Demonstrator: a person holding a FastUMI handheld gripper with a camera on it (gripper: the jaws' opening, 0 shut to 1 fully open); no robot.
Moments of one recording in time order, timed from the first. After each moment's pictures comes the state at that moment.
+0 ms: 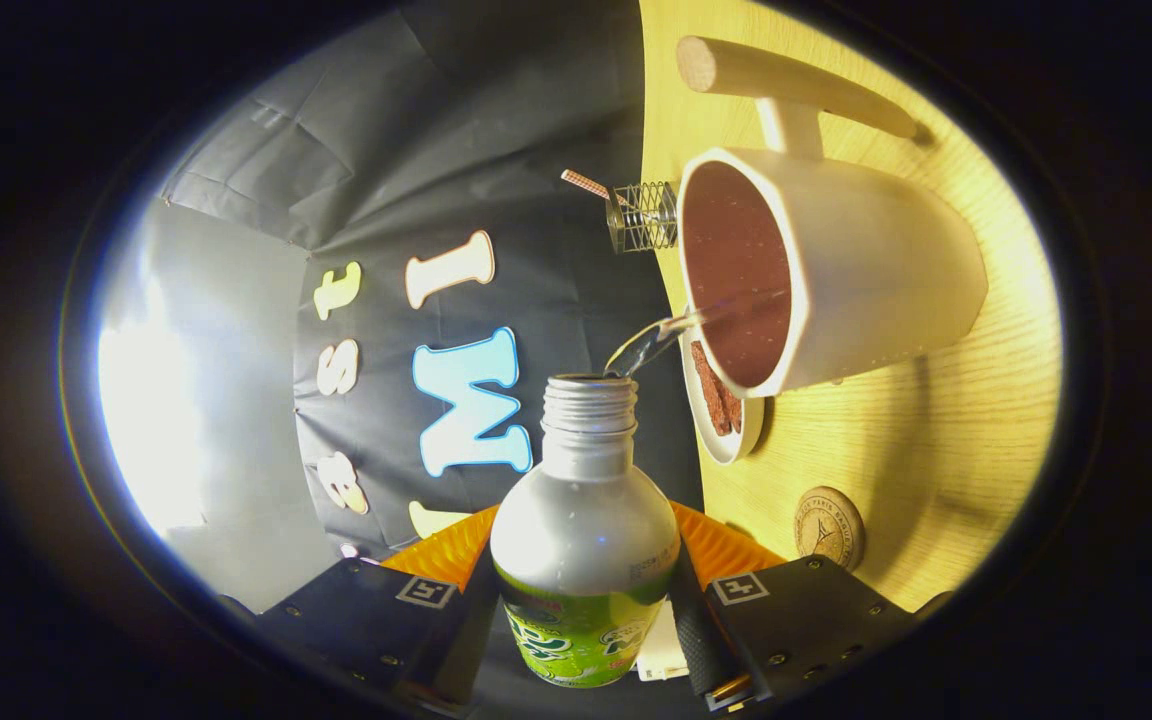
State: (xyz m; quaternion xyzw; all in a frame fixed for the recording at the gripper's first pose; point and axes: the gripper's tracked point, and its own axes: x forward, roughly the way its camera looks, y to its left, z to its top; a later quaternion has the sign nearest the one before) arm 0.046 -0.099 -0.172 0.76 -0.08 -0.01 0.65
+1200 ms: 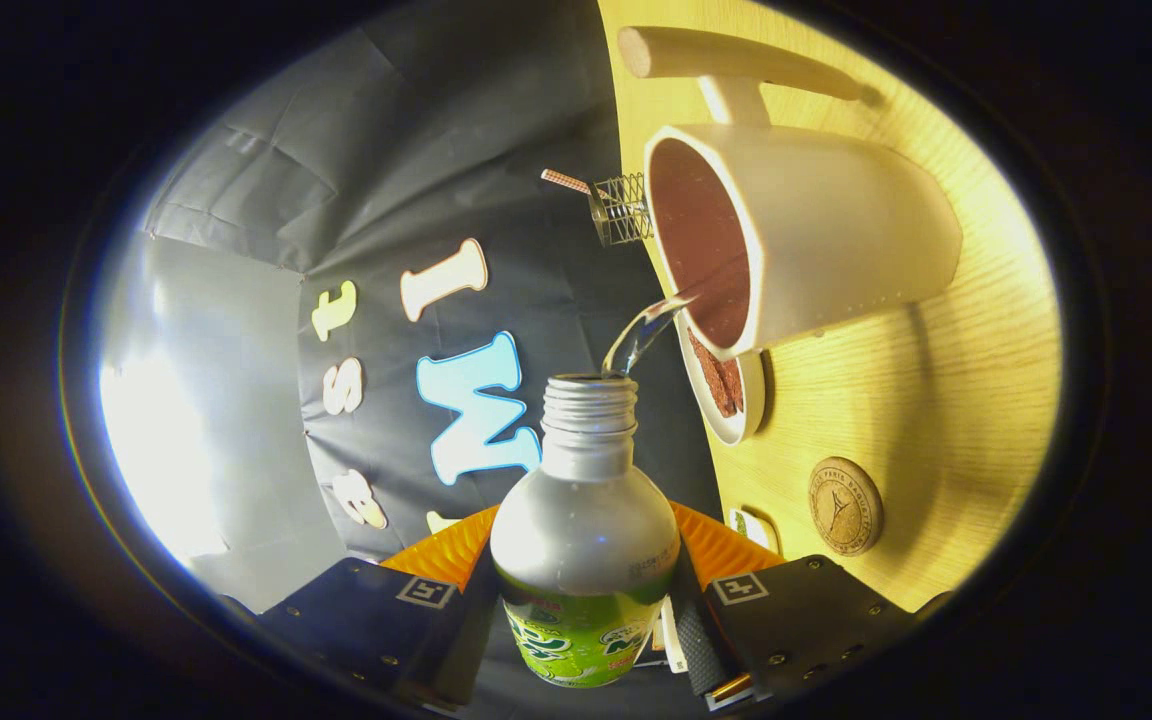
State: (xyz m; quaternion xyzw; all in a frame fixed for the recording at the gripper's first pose) arm 0.043 -0.090 -0.168 0.79 -0.08 0.00 0.61
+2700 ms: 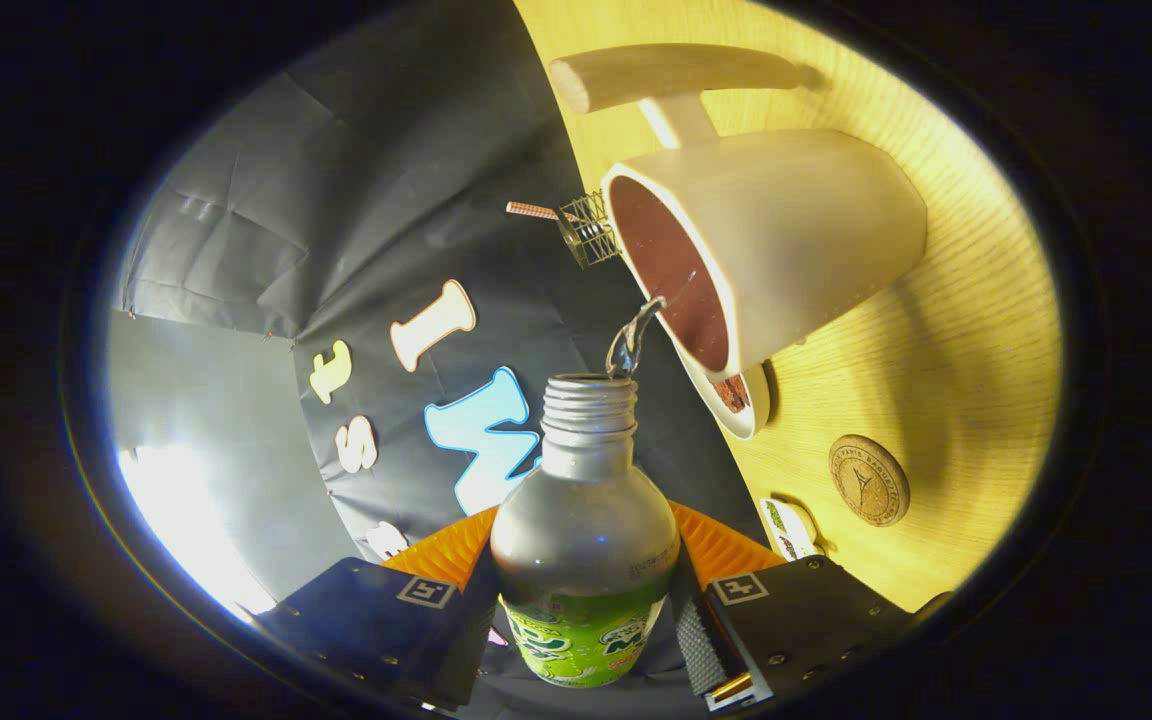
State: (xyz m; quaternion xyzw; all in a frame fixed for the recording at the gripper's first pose) arm 0.041 -0.113 -0.161 0.84 -0.09 -0.01 0.53
